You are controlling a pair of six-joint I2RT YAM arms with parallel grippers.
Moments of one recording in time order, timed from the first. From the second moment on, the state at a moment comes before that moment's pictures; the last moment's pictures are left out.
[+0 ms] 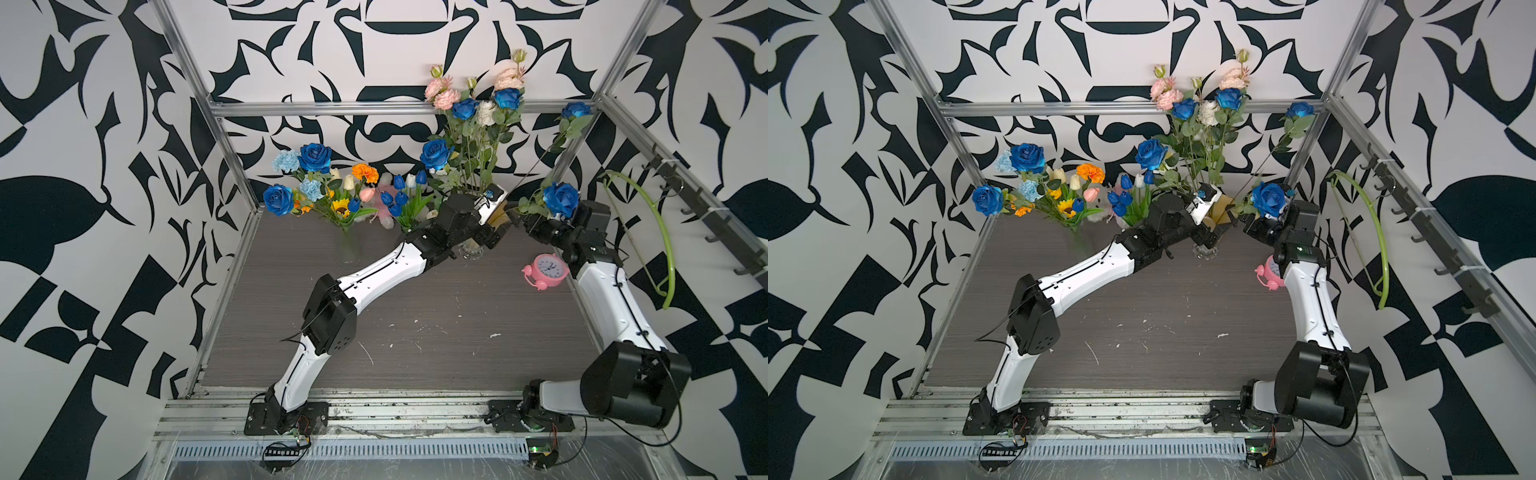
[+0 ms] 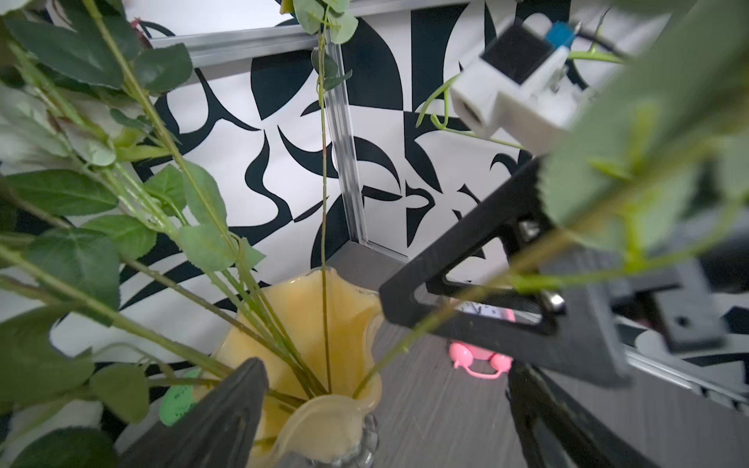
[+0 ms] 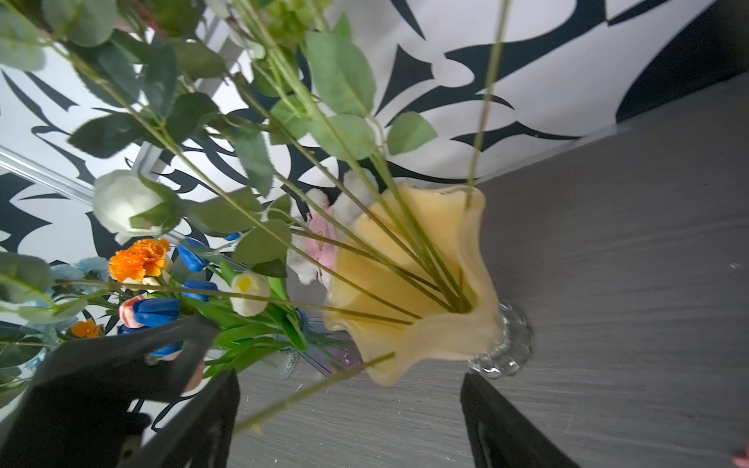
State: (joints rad) left arm -0.94 2.20 2.11 -0.02 0.08 0.10; right arm -0.22 1.35 1.19 -0.22 -0.68 0.48
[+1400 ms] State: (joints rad) left arm -0.94 2.34 2.26 0.17 0.11 0.23; right arm -0.30 1.39 1.33 -0.33 -0.46 0.47
